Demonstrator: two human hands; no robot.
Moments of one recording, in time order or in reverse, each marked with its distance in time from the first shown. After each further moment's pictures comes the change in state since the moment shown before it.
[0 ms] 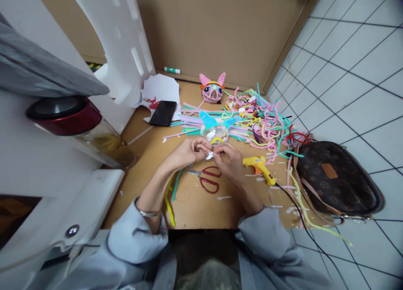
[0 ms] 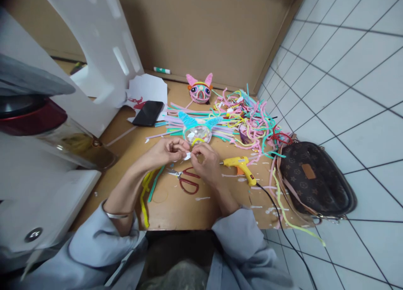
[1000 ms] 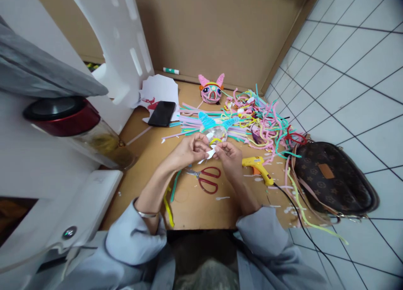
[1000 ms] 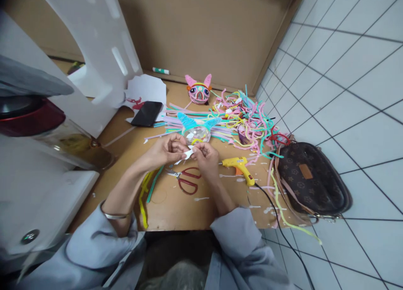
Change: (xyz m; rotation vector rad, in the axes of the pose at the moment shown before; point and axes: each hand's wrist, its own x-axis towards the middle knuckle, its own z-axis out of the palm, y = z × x) left_hand 0.000 0.000 0.003 -0.123 -0.002 0.056; right_hand 0.005 0.003 0.013 0.478 0.128 0.555
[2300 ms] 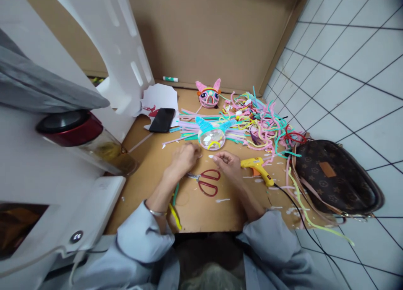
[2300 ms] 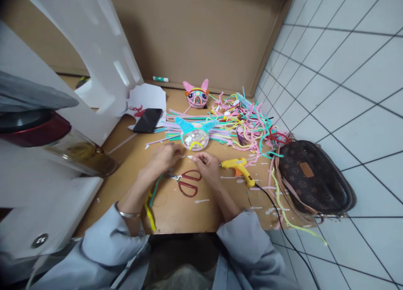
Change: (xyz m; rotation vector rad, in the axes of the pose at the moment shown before) left_hand 0.007 -0.015 -0.007 1.334 0.252 -0.039; right_hand -0.010 0.010 -0.015 -0.140 -0.082 0.085
